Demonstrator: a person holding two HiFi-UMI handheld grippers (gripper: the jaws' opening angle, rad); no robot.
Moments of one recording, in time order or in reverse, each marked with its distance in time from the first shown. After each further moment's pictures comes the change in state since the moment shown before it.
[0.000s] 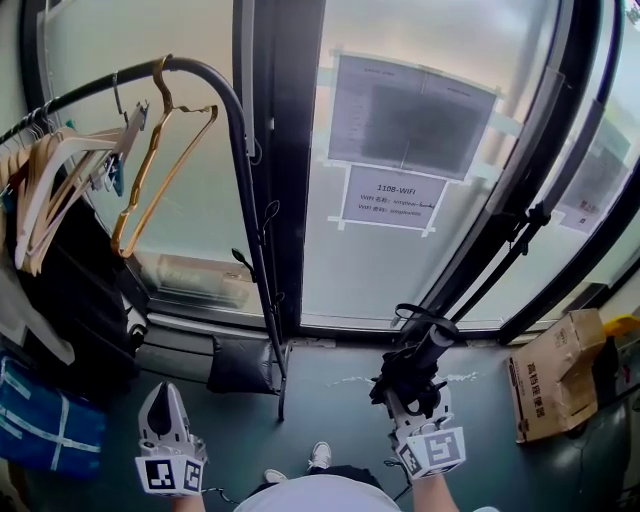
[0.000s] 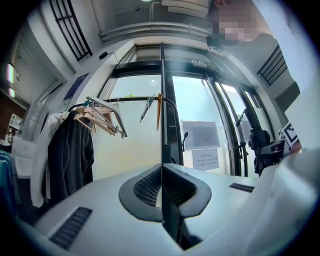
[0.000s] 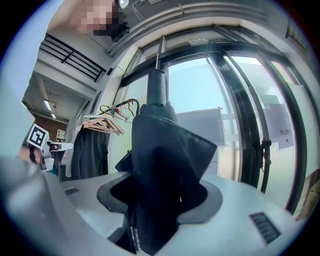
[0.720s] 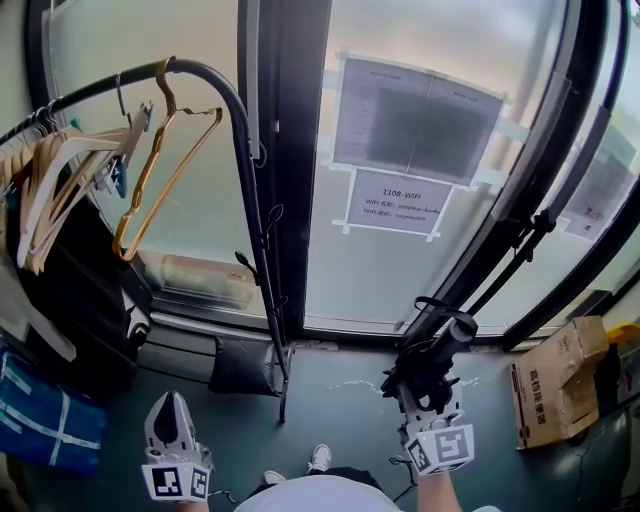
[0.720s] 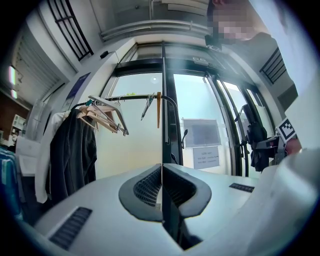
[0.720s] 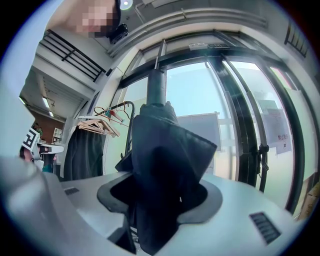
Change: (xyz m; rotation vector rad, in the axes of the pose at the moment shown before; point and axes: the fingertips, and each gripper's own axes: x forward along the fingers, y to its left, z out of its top) left arm -0.010 -0.010 -0.009 -0.006 0.023 0.028; right arm 0.007 -0.026 0.014 -0.017 -0.035 -0.036
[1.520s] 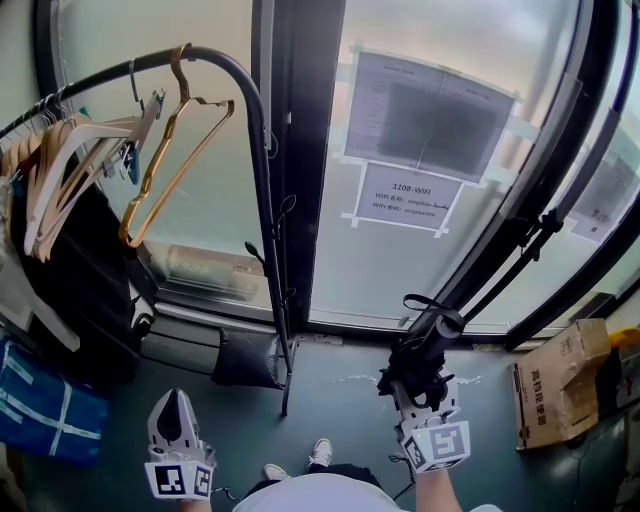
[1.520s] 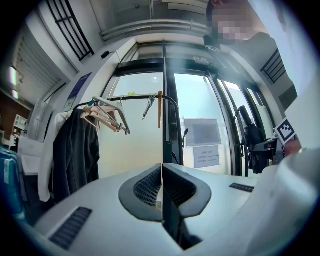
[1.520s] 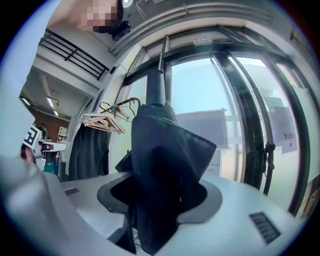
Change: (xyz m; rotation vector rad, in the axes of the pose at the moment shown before) left arm -0.012 0.005 -0.004 -0.003 0.010 0.011; right arm 0.008 0.024 -0.008 -0.018 0.033 0.052
